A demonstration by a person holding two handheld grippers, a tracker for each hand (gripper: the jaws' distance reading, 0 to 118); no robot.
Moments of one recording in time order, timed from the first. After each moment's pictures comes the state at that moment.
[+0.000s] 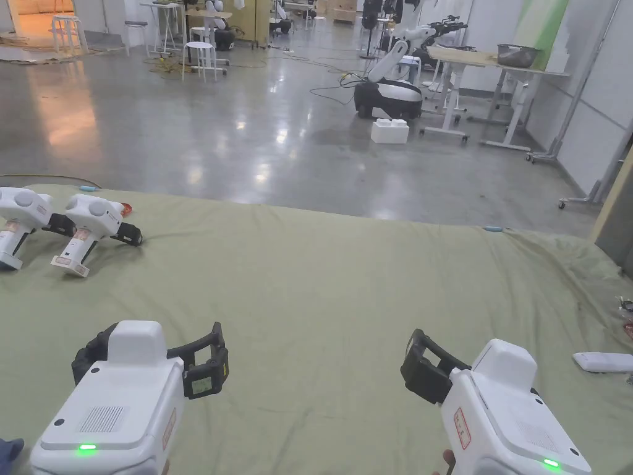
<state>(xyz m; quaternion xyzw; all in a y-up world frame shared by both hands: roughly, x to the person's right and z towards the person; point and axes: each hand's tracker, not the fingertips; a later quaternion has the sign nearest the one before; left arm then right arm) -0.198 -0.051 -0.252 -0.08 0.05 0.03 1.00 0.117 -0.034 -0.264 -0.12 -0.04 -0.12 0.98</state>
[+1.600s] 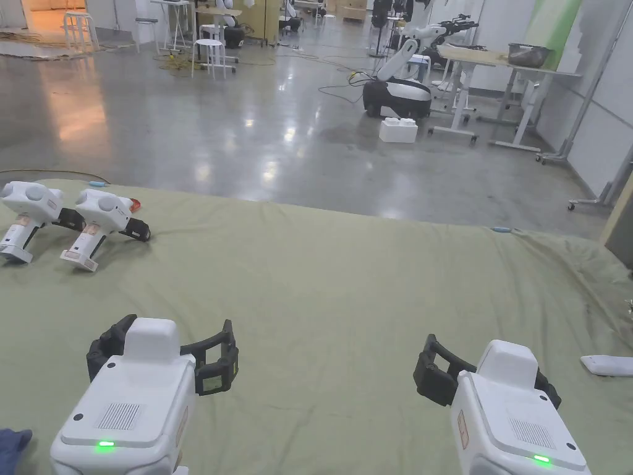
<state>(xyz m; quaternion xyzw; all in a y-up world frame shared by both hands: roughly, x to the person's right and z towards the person) -0.195 -0.064 -0.255 -0.06 0.05 0.00 1.00 0.118 -0.049 -0.272 -0.11 -0.06 -0.02 0.99</state>
